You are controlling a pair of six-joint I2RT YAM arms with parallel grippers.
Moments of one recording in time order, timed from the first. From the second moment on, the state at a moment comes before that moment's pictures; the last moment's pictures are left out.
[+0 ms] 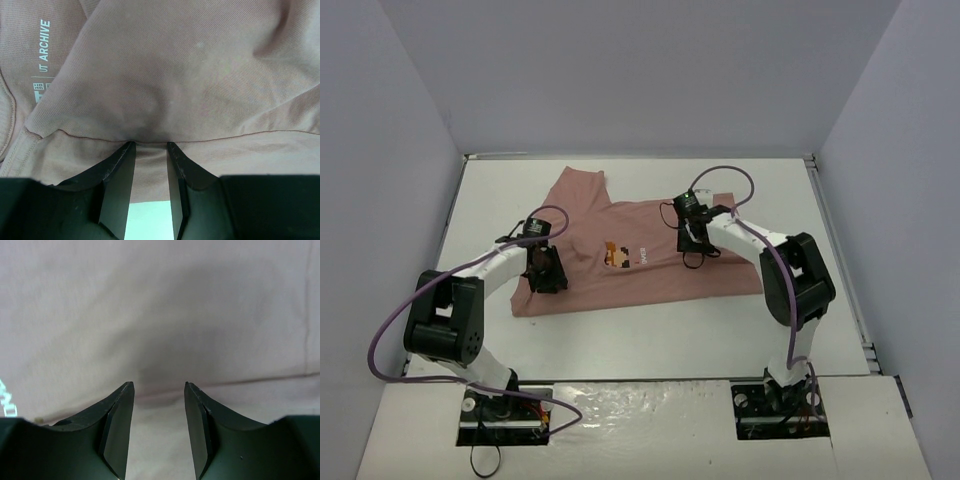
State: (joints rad) left arm -0.21 1.58 0.89 -0.54 0.07 -0.59; right arm 0.48 1.88 1.26 -0.50 0.33 0.50
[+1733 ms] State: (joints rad) left arm -0.15 1.85 1.38 -0.62 -0.01 -0.37; right arm 0.43 1.84 1.51 -0.52 0.15 0.36
